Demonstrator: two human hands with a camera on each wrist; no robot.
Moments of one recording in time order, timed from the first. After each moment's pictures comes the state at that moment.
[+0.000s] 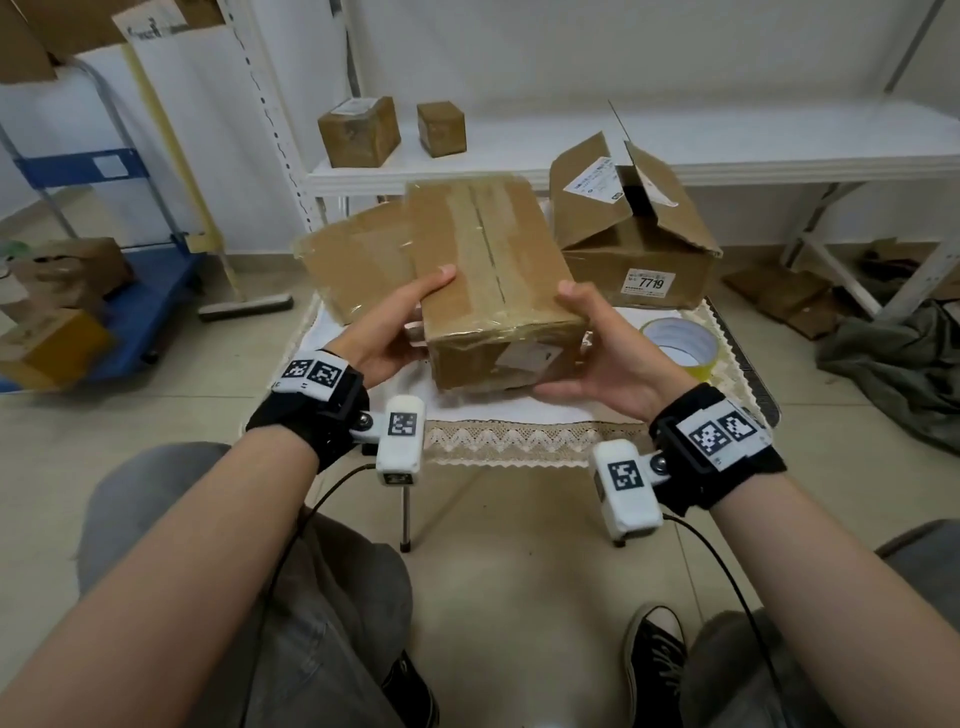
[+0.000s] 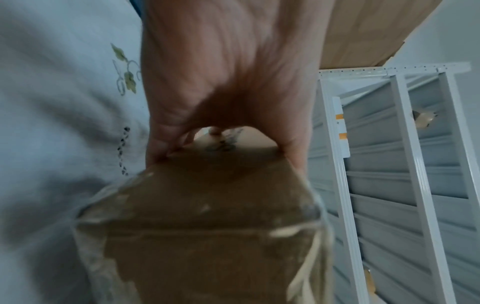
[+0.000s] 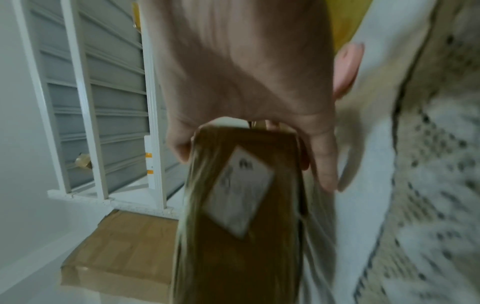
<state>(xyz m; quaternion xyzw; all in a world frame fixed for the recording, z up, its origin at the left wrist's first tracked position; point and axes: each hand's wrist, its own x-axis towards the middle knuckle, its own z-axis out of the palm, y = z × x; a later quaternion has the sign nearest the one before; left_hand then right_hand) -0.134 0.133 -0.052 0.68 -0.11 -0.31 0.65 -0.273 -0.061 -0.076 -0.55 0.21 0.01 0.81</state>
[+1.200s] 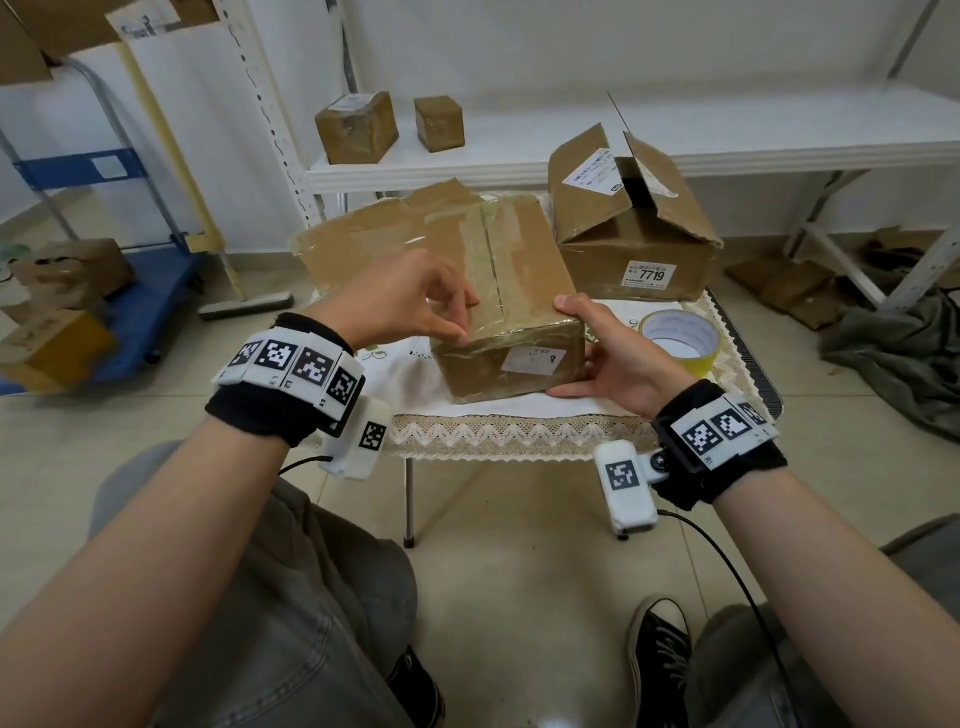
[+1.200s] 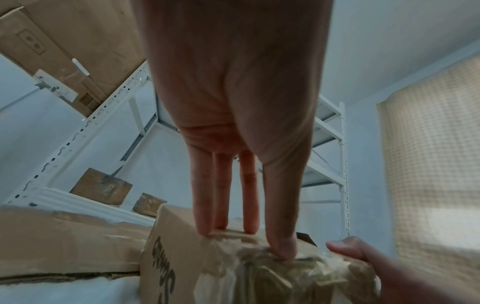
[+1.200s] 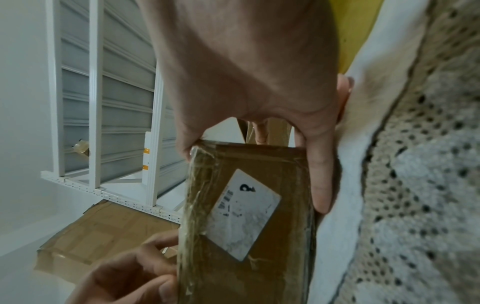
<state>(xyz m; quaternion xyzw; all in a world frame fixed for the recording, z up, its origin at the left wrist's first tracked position) -0.136 0.136 -0.009 0.85 -0.48 -0.09 0.22 -0.271 -0.069 -0.088 -0.60 0.25 -0.01 0.76</state>
